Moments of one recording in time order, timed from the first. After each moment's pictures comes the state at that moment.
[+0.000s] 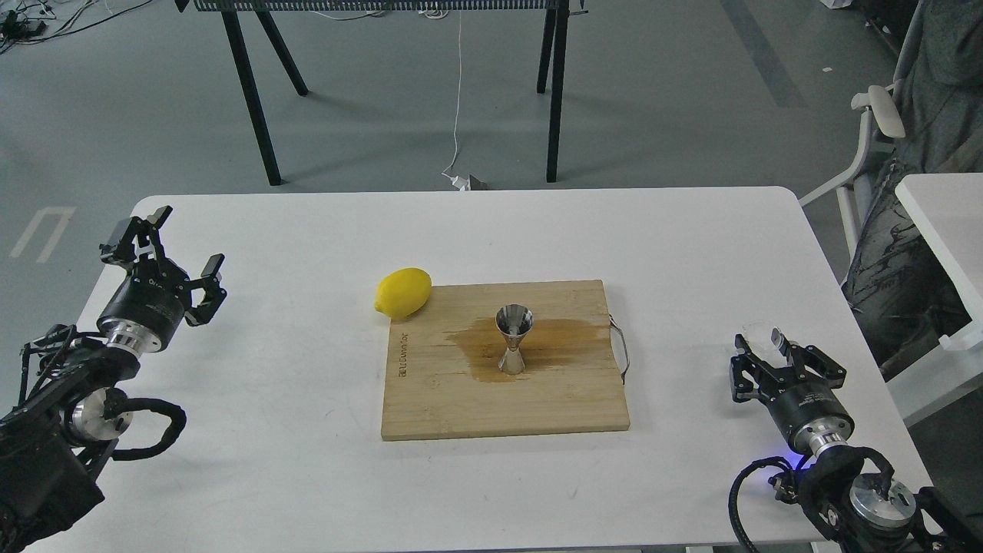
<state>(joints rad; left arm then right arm) -0.46 0.37 -0.92 -0.49 0.31 -0.49 -0.49 0.07 -0.18 1.30 0.86 0.40 0.33 -0.07</state>
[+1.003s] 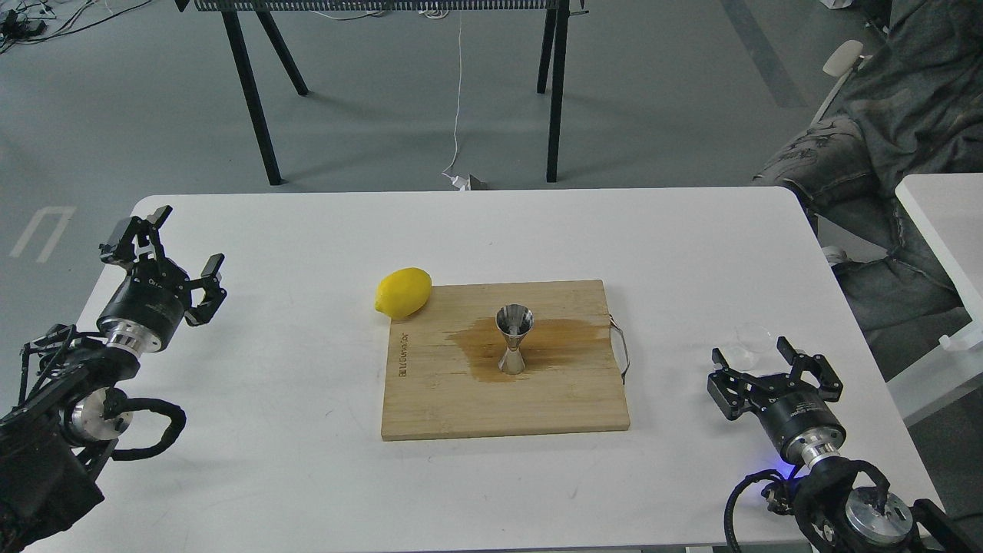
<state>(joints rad) -0.46 0.37 -0.92 -0.49 0.31 -0.49 -0.49 -0.04 -0.20 1.29 1.01 0.40 0.33 -0.07</state>
